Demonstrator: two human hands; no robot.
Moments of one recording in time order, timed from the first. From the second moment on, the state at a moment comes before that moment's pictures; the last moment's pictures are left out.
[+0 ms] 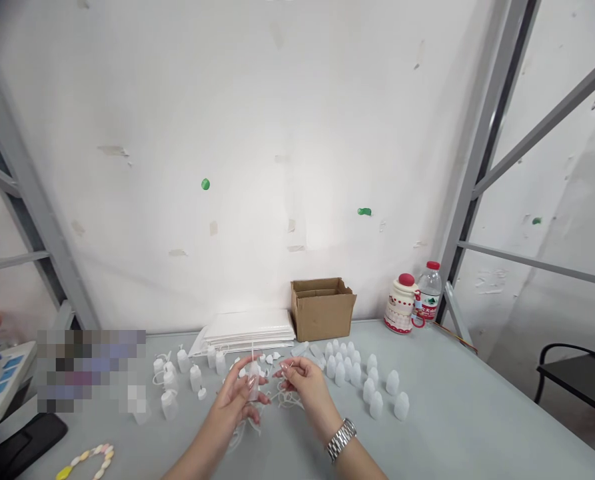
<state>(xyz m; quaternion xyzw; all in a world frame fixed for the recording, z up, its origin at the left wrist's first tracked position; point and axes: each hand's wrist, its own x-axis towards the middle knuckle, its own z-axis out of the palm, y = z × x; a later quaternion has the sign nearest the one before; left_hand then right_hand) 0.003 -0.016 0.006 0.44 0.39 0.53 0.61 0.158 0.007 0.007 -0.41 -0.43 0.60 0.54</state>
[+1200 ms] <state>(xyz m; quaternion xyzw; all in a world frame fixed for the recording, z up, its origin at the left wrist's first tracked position) 0.001 -0.017 0.004 0.46 0.41 0.47 0.64 0.180 0.000 0.029 -0.34 -0.70 0.46 0.42</state>
